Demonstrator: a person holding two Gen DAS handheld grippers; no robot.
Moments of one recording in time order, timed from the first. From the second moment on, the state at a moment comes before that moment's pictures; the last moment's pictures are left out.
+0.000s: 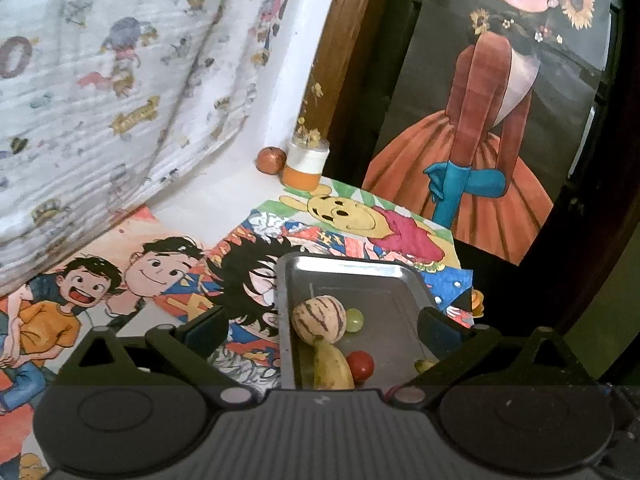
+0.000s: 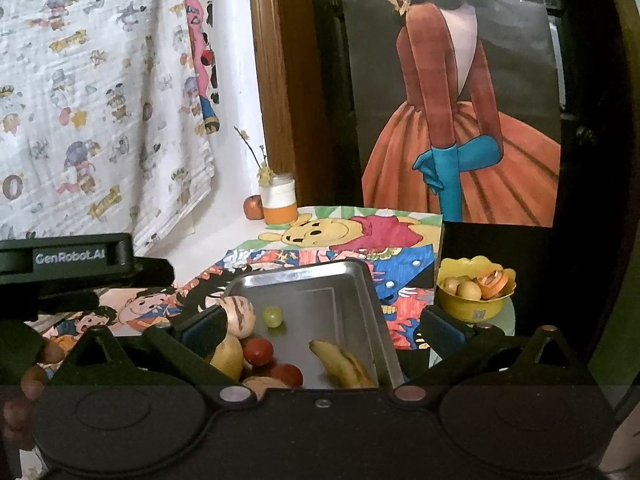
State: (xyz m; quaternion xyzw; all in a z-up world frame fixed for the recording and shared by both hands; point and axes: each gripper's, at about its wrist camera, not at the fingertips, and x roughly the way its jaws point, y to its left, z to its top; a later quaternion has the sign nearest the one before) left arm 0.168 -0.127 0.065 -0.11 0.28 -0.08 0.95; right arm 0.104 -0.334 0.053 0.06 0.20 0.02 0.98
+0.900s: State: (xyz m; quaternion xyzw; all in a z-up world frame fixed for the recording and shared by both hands) left arm 0.091 -0.061 0.045 -0.10 0.22 0.00 0.97; right arm 0.057 -0.300 0.043 0.06 0.15 0.01 0.99
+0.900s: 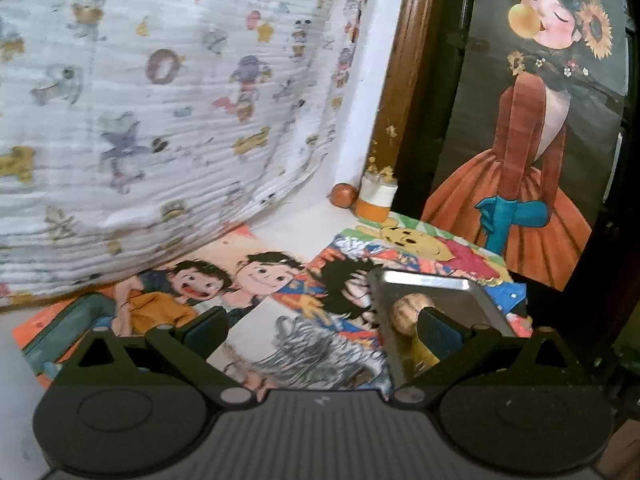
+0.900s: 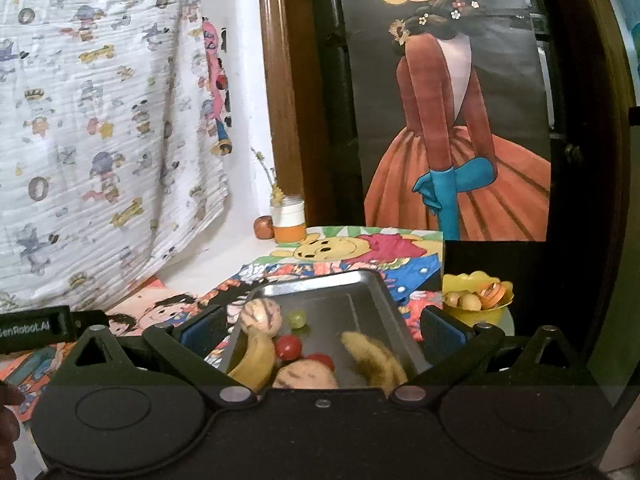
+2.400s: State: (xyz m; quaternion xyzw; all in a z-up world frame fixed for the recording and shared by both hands) left arm -0.012 -0.031 -0.016 -0.05 0.24 0.01 0.97; right arm -0.009 -0.267 -0.006 0.04 0.20 0.08 0.98
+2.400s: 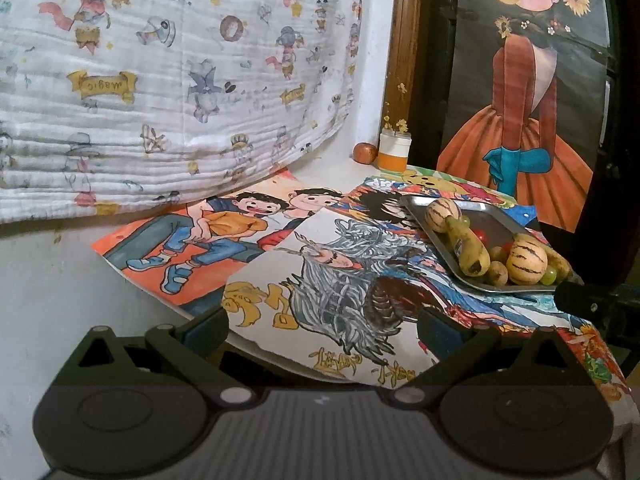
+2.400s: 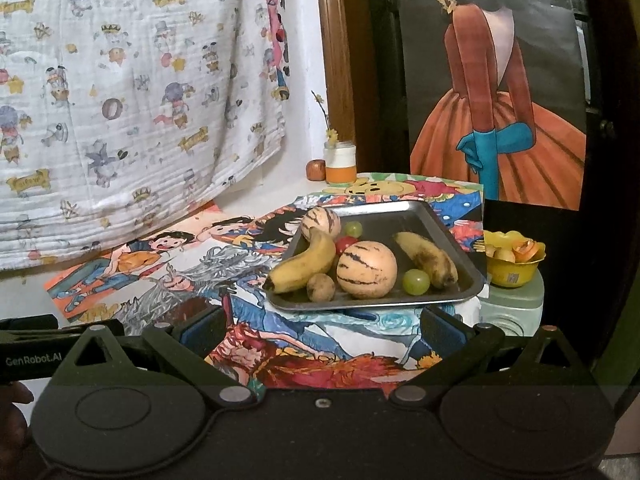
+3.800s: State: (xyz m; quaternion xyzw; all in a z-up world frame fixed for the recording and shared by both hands) left arm -0.014 -0.033 -0.019 -0.05 0.24 0.01 0.97; right arm -0.010 -0.267 -0.008 0.04 0.21 0.08 0.97
